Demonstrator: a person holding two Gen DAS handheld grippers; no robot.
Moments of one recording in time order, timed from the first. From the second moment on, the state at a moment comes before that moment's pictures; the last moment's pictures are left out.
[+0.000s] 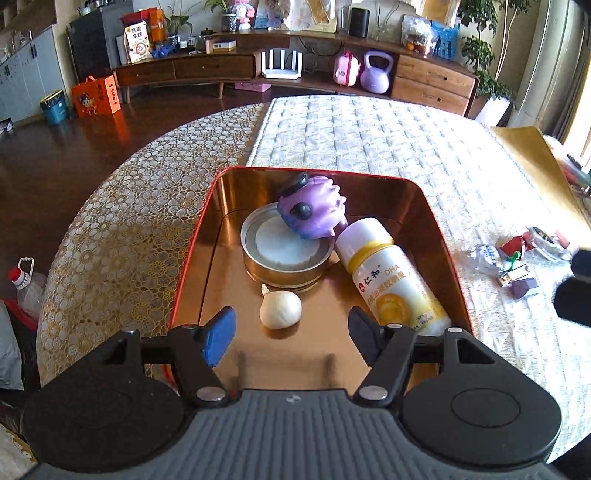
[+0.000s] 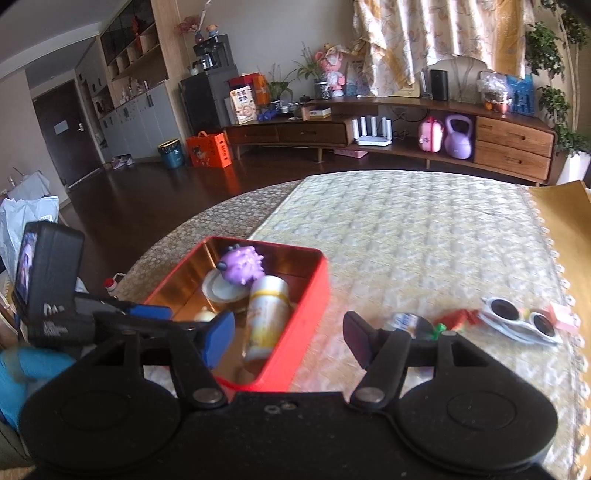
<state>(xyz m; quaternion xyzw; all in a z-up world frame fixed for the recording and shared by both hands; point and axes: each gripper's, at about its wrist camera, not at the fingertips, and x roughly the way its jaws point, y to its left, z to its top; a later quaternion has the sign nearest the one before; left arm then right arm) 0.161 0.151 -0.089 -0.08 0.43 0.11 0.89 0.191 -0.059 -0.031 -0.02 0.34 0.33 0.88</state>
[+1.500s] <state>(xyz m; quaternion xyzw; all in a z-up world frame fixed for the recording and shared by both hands) 0.218 -0.015 -0.077 -0.01 0.41 0.02 0.91 0.221 -0.250 -0.069 0.01 0.34 0.17 0.93</state>
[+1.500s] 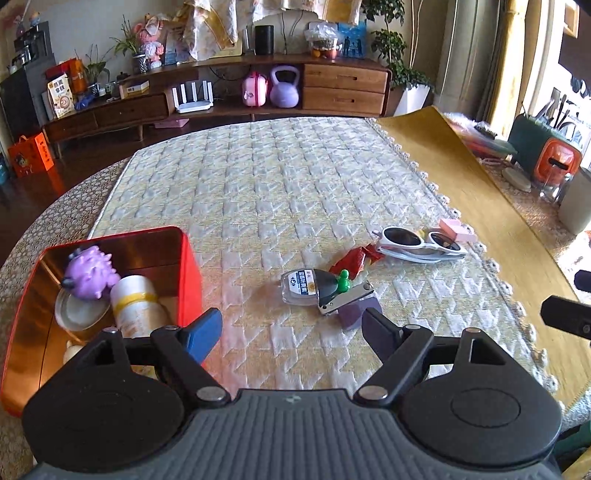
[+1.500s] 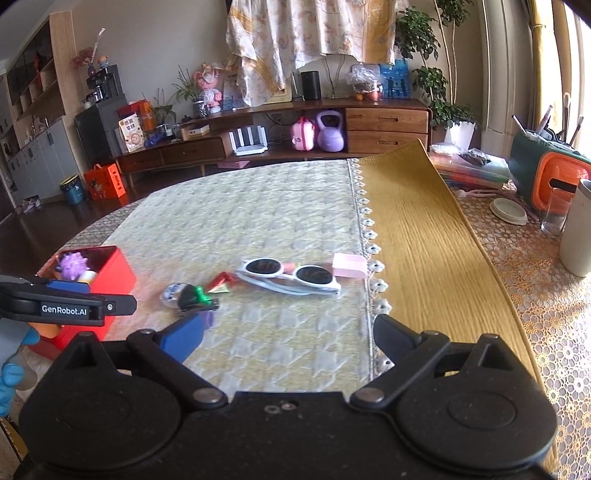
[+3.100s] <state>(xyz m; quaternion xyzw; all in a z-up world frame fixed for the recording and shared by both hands) 0.291 -0.018 -0.147 -0.01 0.41 0.03 0.91 0.358 -0.201 -0.145 0.02 0.42 0.06 0.90</state>
